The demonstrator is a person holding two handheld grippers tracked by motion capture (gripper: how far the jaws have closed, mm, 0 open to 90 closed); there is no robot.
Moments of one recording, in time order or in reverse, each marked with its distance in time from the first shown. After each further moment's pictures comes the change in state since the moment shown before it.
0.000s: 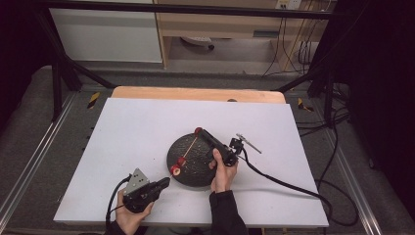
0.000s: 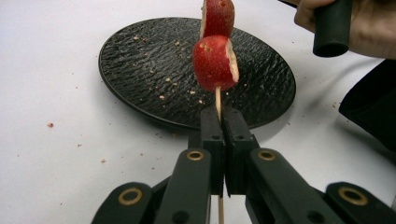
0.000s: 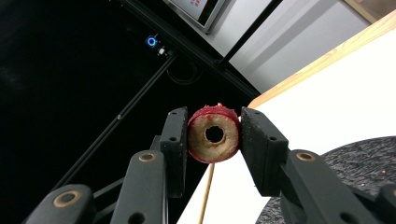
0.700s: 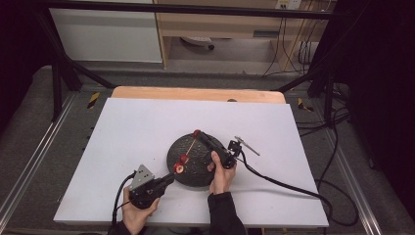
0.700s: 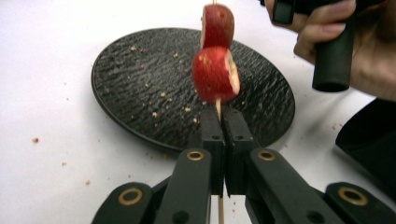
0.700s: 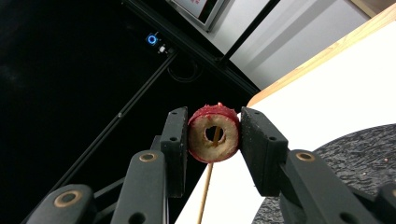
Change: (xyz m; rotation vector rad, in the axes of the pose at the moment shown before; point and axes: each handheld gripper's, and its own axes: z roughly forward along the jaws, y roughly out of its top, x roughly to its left) left arm -0.006 0.013 0.011 -0.019 0.014 -0.033; right arm -0.002 -0.008 -0.001 0.004 0.002 0.001
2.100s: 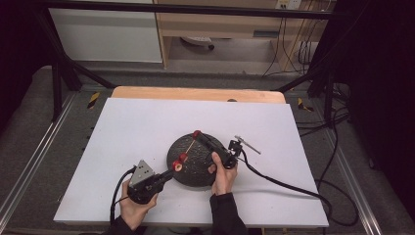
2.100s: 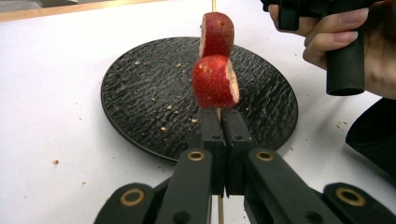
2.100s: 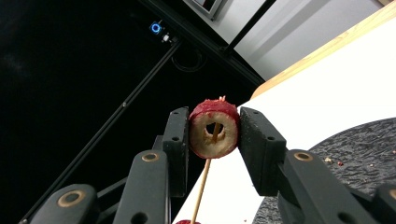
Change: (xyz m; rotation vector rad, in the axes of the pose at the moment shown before) left arm 0.004 0.014 -0.004 0.028 0.005 0.072; right arm 0.004 0.004 -0.003 0.052 0.016 0.001
